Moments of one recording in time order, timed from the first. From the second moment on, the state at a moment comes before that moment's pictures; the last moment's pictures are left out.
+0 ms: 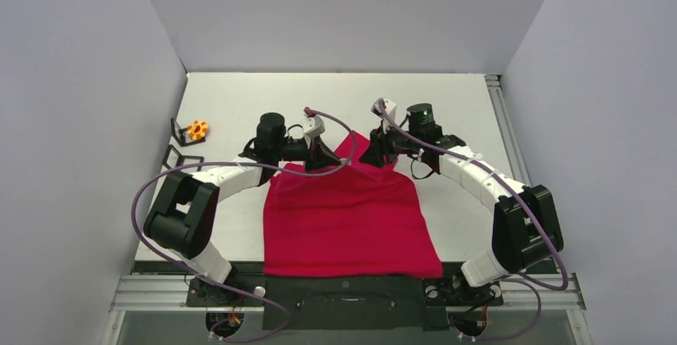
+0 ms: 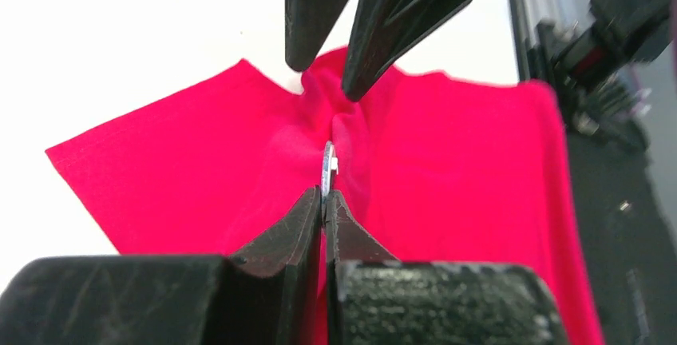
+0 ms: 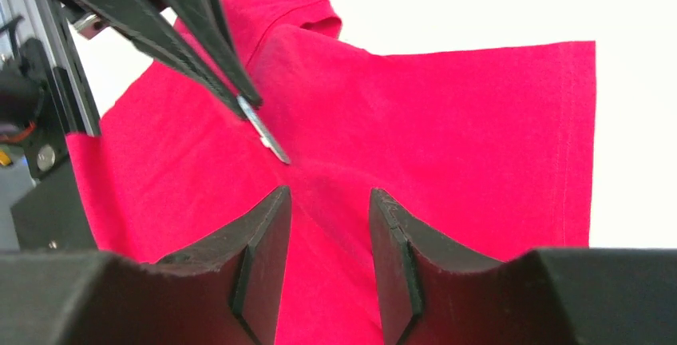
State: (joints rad) left arm -0.43 1.63 0.88 0.35 1.00 0.15; right arm 0.41 1.50 1.04 -0.20 -0.71 -0.12
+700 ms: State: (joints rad) left arm -0.39 1.65 0.83 0.96 0.97 -0.64; right arm 0.41 1.53 0.96 0.16 -0.74 0.21
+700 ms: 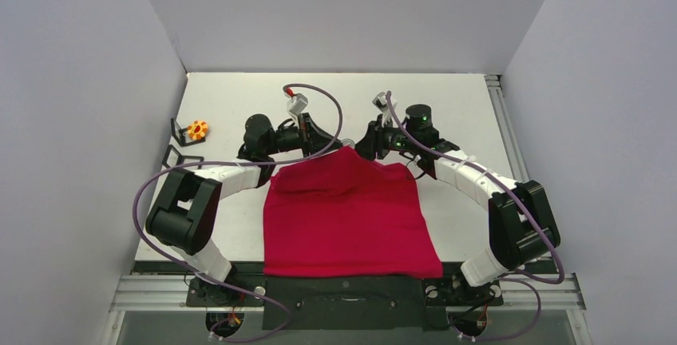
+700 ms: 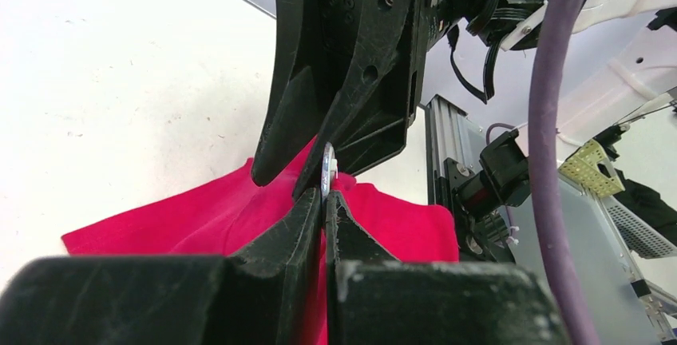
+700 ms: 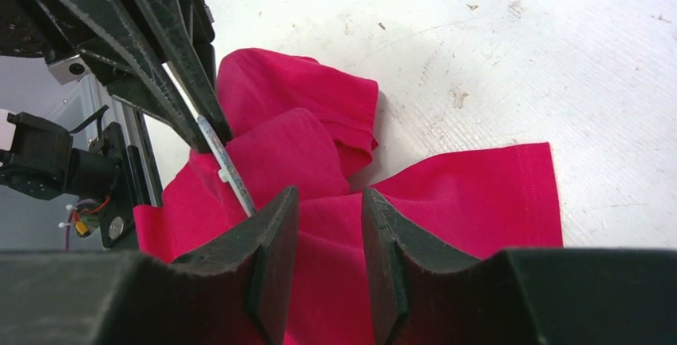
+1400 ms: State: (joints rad) left arm -0.42 1.40 0.86 0.29 0.86 0.40; right arm 0.38 1.50 1.11 -0.24 -0.80 0.12
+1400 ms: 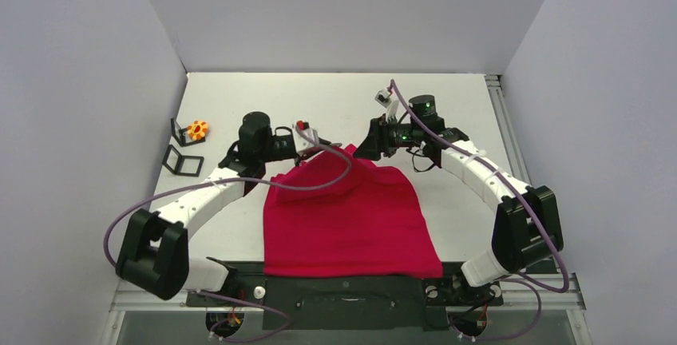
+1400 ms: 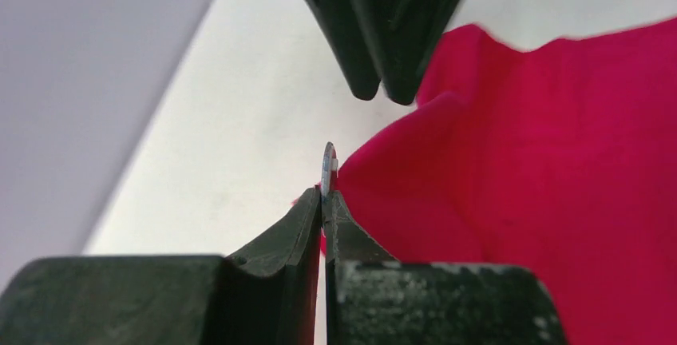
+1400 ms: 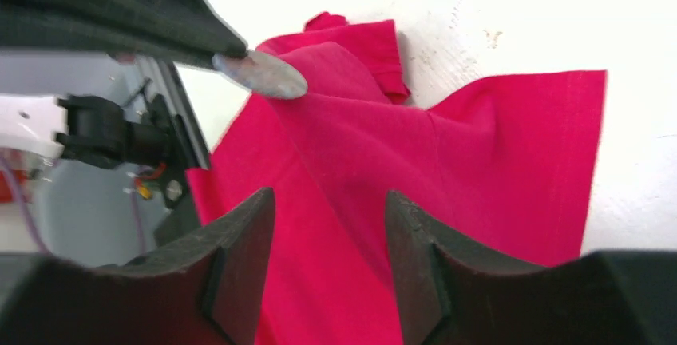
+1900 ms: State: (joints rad) left arm -0.65 1.15 0.47 0.48 0.55 1.19; right arm 0.38 1.56 1.04 0.20 -0.87 0.84
